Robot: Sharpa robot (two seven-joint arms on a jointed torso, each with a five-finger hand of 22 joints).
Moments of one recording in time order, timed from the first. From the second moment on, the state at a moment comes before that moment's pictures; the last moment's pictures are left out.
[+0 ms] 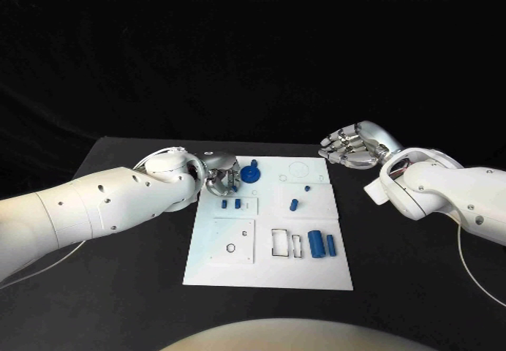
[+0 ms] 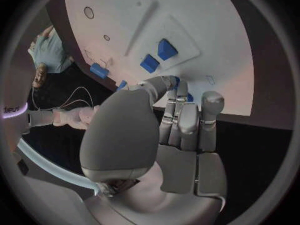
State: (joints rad) left arm 1.21 -0.63 -0.10 1.27 -1.48 -0.09 -0.05; left_hand 1.47 -0.22 0.58 0.07 0.31 1.02 0.15 0.29 0.33 1.13 0.08 0.36 0.16 1.37 0.00 1.41 0.92 0.15 1.14 0.11 1.26 0.98; right arm 1.26 -0.94 -0.13 1.54 -0.82 -0.51 0.07; right_hand 1.30 -0.21 0.41 0.24 0.27 0.88 0.21 0.17 0.38 1.06 0.16 0.16 0.10 1.04 0.11 0.20 0.32 0.18 0.98 0.23 0.09 0.40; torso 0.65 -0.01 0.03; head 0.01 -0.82
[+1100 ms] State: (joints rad) left arm 1.21 -0.66 -0.10 1.27 -1.49 -0.10 -0.07; left_hand 1.40 -0.28 0.59 0.05 0.32 0.91 0.19 0.18 0.28 1.04 0.13 0.22 0.12 1.34 0.05 1.40 0.87 0.15 1.09 0.14 1.20 0.89; right arm 1.26 -0.94 -0.13 1.53 -0.83 -0.51 0.07; right_hand 1.36 -0.20 0.42 0.17 0.23 0.89 0.22 0.16 0.38 1.05 0.16 0.15 0.07 1.07 0.12 0.18 0.29 0.18 1.00 0.23 0.08 0.35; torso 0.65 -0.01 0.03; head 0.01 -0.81
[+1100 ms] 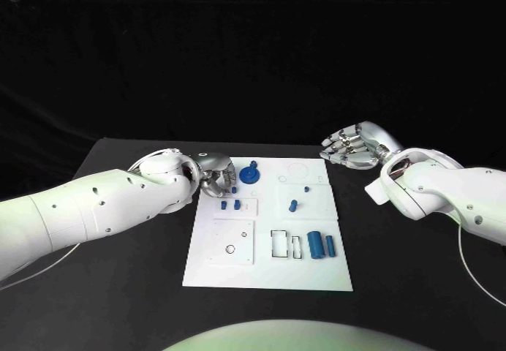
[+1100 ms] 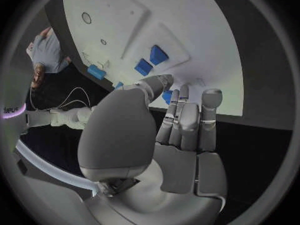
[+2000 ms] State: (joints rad) left arm 1.24 -0.88 -0.07 1.48 -0.48 -0.29 0.33; left_hand 1.42 -0.22 0.55 0.08 0.32 0.93 0.20 0.24 0.27 1.01 0.13 0.30 0.09 1.05 0.06 1.05 0.37 0.18 0.86 0.15 0.97 0.65; right arm 1.23 -0.84 -0.13 1.45 -1.60 -0.30 -0.05; right_hand 1.33 -0.27 0.56 0.06 0.21 1.00 0.17 0.13 0.37 1.20 0.09 0.07 0.07 1.47 0.00 1.18 1.09 0.10 1.41 0.10 1.18 1.26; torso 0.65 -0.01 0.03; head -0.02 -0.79
